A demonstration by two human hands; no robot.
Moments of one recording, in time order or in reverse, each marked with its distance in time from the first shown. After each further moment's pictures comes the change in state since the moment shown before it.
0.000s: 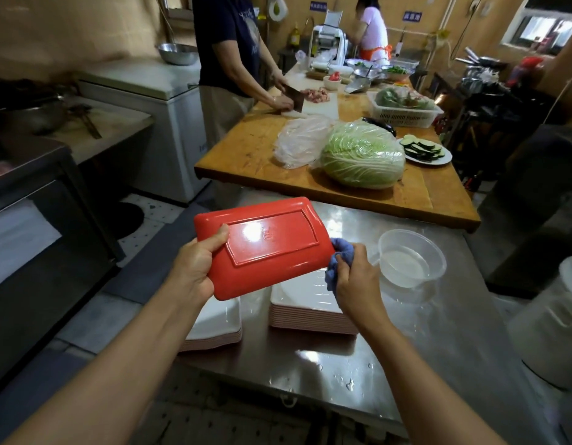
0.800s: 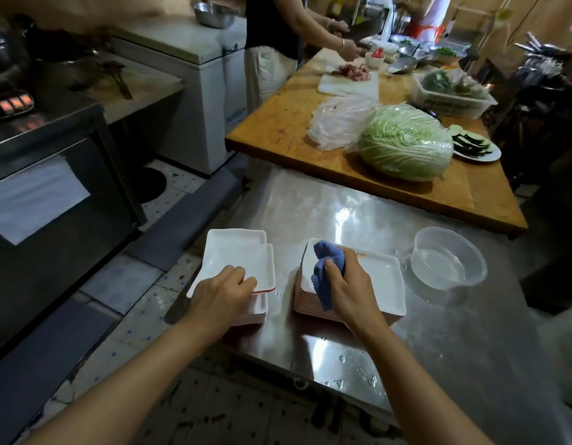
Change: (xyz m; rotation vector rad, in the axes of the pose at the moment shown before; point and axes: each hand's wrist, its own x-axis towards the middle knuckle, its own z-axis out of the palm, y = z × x) left_hand 0.007 -0.064 -0.089 1.859 -0.081 1.109; right_hand -0.017 0.001 0.054 -0.156 -0.198 0.069
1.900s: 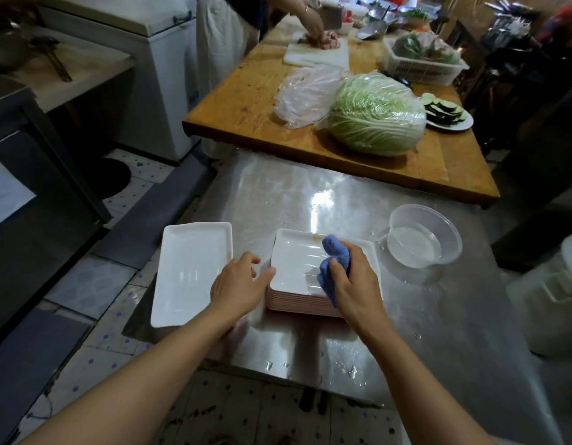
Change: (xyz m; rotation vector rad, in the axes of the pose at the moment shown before) left_hand 0.072 0.047 0.077 -0.593 -0.295 -0.627; right_hand 0.009 0.035 -0.034 0.206 0.099 0.078
